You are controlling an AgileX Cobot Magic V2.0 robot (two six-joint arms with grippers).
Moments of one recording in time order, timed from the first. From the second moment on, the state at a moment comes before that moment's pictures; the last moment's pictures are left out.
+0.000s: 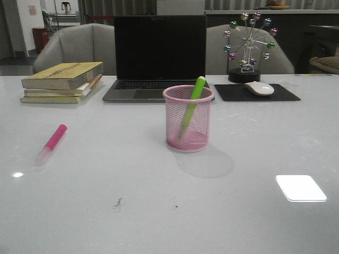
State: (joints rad) left arm -0.16 1.41 -1.35 -0.10 0.74 0.09; right arm 0.16 0.60 -0.73 -0.11 0.65 0.12
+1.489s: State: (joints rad) left arm -0.16 2.15 -1.58 -0.22 0.75 0.09; right arm 0.16 0.60 -0.73 -0.12 0.77 0.12
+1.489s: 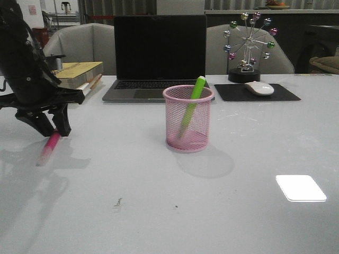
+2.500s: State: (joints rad) left arm -0.24 2.19 -1.68 -0.22 0.78 0.12; right arm 0.16 0.60 -0.73 -0.14 0.79 0.12
